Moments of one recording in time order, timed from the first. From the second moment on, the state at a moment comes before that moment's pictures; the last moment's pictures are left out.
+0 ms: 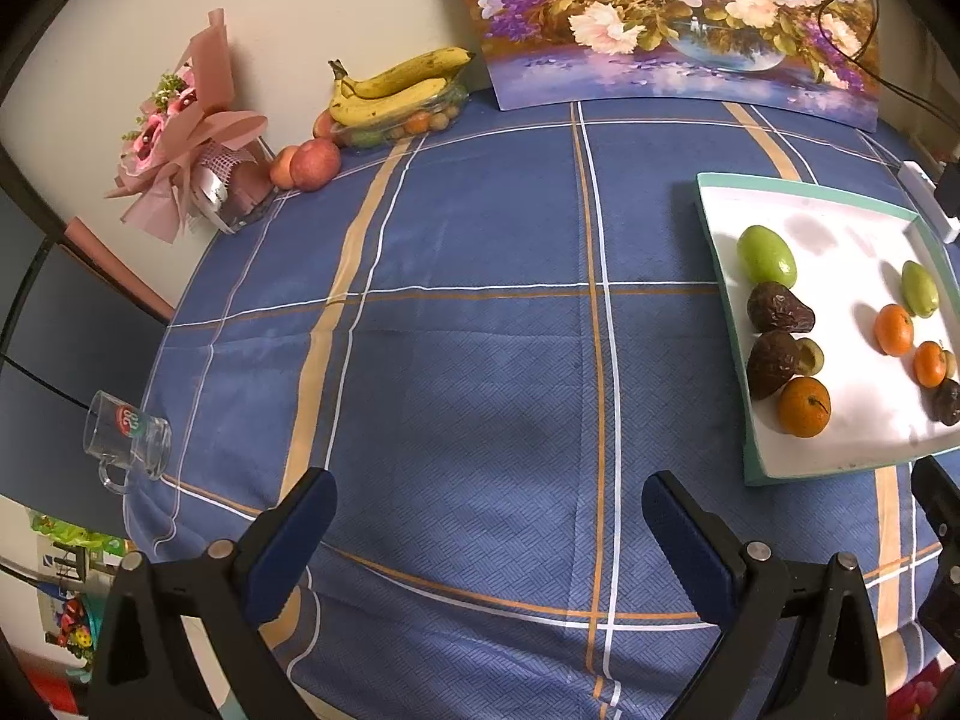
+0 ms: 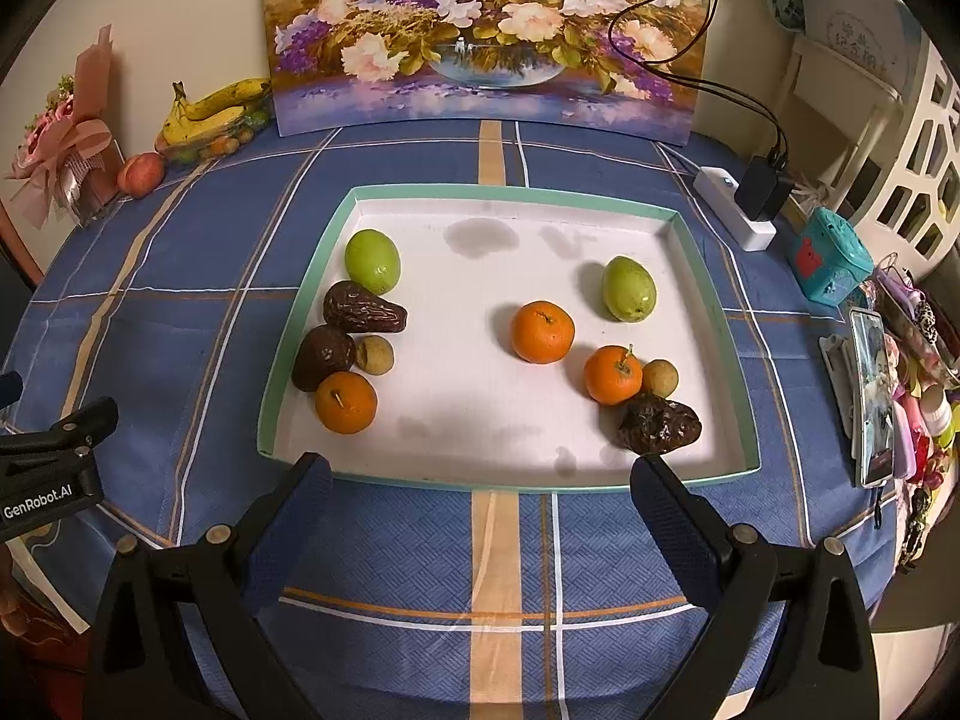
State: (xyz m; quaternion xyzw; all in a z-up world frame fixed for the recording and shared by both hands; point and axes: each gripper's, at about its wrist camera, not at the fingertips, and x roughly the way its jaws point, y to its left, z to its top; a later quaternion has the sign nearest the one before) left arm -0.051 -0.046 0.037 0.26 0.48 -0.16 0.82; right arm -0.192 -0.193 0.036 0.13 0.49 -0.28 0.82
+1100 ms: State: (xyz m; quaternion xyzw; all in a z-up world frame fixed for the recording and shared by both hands) left arm -0.050 -0.047 0.037 0.26 0.48 -0.16 0.82; right arm -0.190 -0.191 0.033 0.13 0.50 -0.28 0.81
